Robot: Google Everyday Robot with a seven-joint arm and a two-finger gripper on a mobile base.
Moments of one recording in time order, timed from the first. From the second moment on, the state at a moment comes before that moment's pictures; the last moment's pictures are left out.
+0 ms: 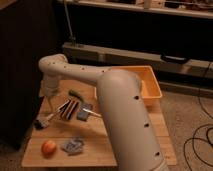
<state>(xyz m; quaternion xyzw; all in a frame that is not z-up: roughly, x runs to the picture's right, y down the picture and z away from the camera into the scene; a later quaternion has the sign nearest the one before) -0.326 0.082 0.799 -0.32 -0.32 -0.28 0.85</state>
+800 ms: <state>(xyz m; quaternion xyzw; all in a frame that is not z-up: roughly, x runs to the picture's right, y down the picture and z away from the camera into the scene) -0.347 0.110 0.851 -0.30 -0.43 -0.28 0.80</state>
